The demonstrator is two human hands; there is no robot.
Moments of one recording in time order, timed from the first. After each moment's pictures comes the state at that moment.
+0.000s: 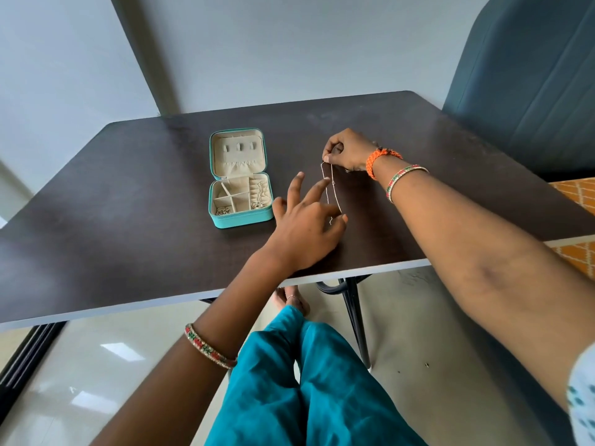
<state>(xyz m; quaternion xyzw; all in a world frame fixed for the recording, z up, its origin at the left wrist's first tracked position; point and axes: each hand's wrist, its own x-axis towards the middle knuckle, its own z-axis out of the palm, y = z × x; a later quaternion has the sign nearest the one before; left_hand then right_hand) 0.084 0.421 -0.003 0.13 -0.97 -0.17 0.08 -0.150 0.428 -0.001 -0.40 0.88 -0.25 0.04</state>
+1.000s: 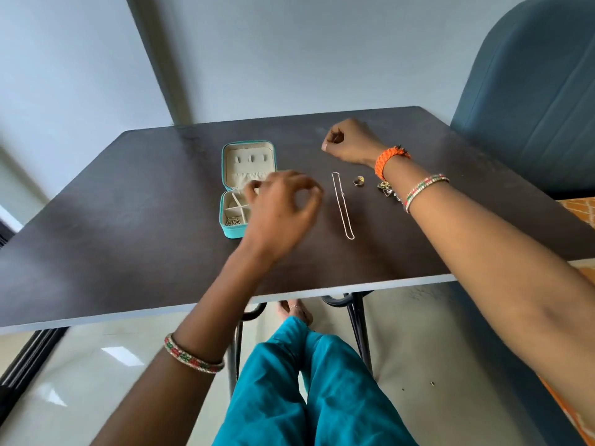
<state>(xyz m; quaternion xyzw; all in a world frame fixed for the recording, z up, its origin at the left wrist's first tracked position) 0.098 0.390 0.020 0.16 -0.91 -0.22 0.32 -0.125 0.421 0.044 -0.42 0.85 -0.31 -0.01</state>
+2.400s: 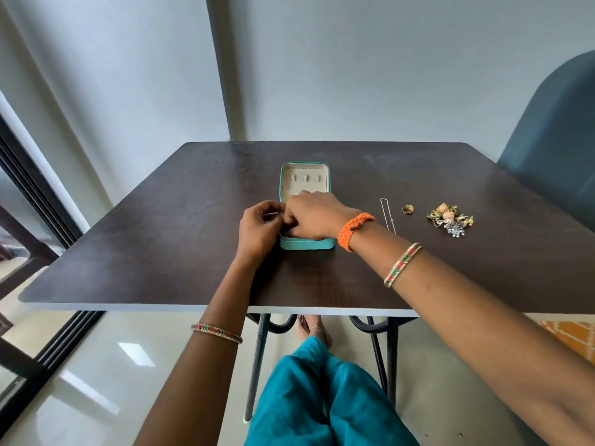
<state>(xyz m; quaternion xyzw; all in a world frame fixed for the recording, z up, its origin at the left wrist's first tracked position) 0.133 0.281 -0.028 0.27 -0.72 -0.52 0.37 0.042 0.370 0.044 -0.63 0.78 -0.03 0.00</state>
